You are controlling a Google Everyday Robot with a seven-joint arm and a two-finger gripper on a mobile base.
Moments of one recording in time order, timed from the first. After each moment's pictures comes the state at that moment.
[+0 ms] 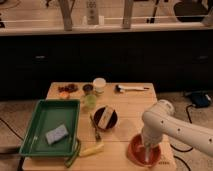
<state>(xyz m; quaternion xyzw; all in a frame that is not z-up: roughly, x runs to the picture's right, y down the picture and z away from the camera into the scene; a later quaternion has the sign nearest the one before) 0.212 0.286 0.716 -0.32 -0.22 -0.58 0.72</state>
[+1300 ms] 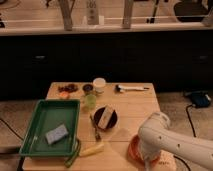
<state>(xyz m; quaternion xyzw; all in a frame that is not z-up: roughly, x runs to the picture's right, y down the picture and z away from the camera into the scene) 0.216 0.335 0.686 -0.33 -0.23 -0.61 0.68</state>
